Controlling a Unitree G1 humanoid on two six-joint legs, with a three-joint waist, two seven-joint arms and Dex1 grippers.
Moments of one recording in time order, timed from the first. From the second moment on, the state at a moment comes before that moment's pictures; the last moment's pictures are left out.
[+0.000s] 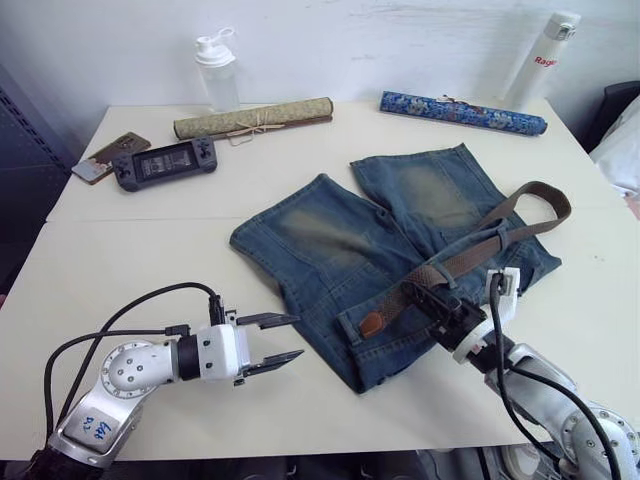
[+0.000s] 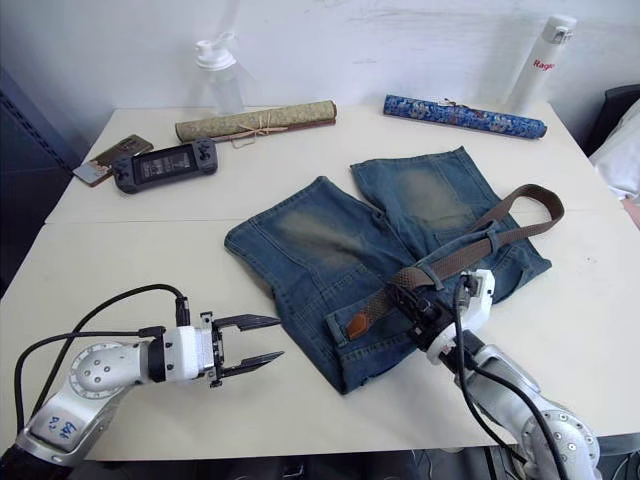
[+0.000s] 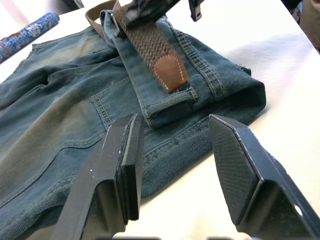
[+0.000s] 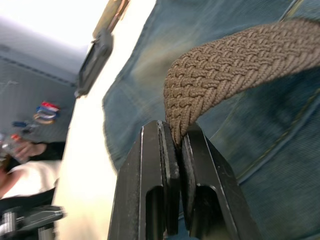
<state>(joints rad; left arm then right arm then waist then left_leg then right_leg) 0.05 0.79 -0.13 -0.38 -0.33 -0.21 -0.78 0.10 -0.45 -0.16 -0.57 1.56 0.65 -0.20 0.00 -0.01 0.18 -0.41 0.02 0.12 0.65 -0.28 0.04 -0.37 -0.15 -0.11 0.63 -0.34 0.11</state>
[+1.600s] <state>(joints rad) -0.17 0.69 -0.26 -0.04 0.07 -0.79 -0.86 -0.01 -0.31 0.01 -0.39 1.73 0.83 -0.38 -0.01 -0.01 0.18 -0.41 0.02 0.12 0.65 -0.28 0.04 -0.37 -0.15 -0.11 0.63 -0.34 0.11</state>
